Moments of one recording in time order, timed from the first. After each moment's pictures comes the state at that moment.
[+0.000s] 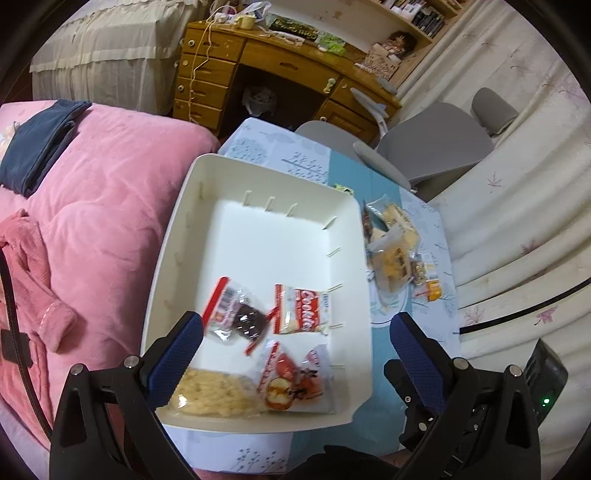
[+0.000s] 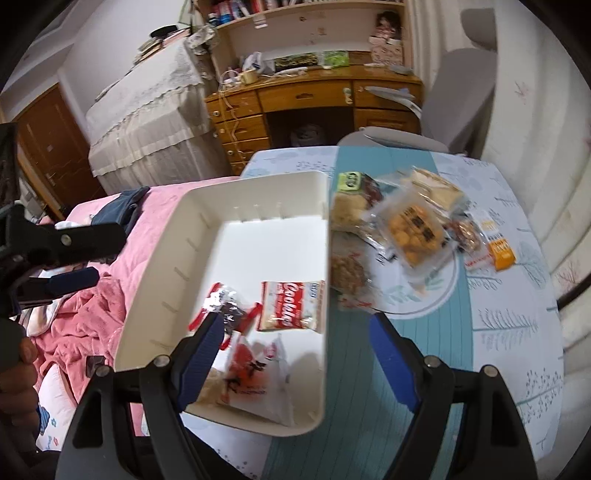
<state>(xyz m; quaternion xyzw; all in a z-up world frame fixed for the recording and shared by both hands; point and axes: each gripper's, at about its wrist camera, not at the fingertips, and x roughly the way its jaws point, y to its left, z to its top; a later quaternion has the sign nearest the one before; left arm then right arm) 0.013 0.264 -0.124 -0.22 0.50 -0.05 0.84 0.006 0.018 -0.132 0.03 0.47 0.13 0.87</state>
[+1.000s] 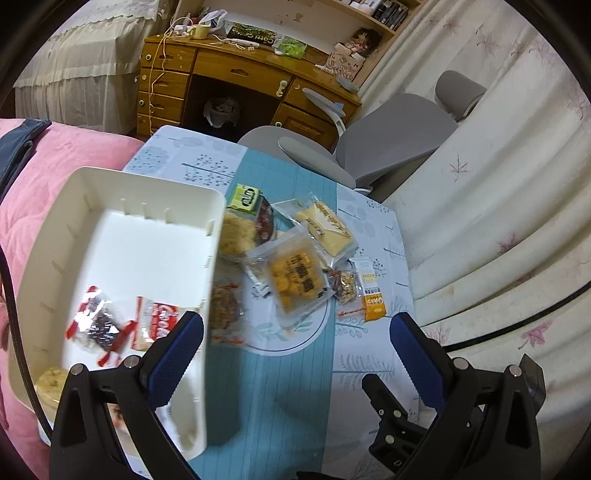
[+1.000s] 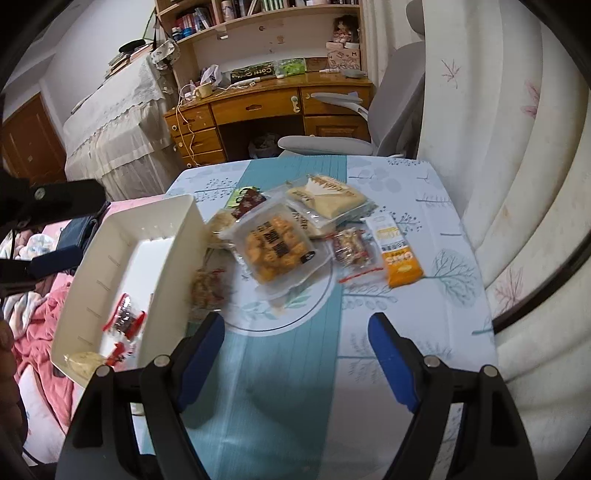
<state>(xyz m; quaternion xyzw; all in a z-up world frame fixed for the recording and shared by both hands) 0.068 0.079 -0.116 -0.21 0.47 -0.06 0.86 0.051 -0.144 -0.142 0.01 0.45 0.11 0.88</state>
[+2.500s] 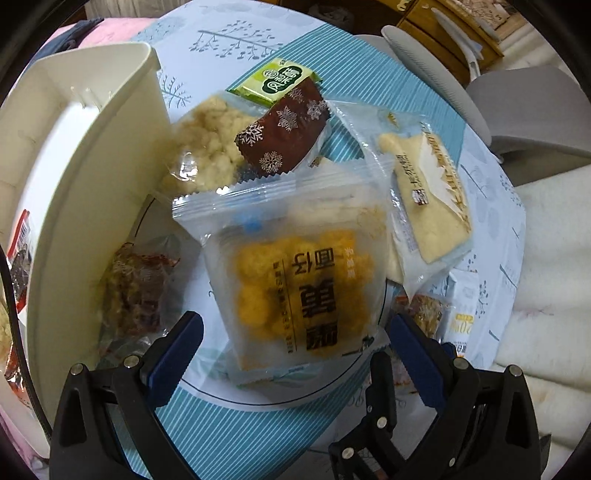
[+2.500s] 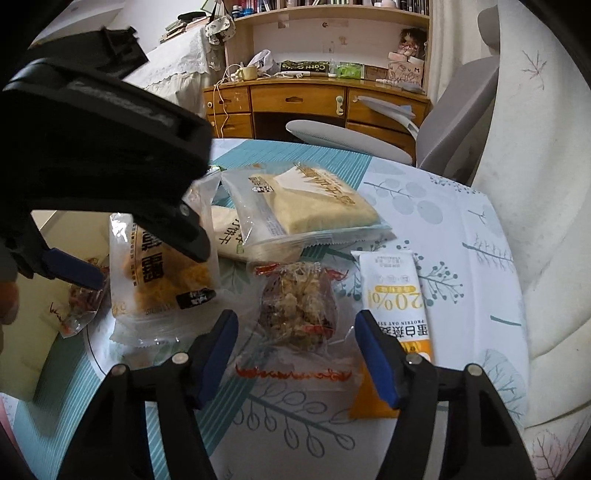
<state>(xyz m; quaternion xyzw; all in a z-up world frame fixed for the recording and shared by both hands) 0.215 0.007 -0.280 -0.26 0.63 0.13 0.71 0.179 -0.176 -0.263 -0.09 0.41 0.21 0.88</state>
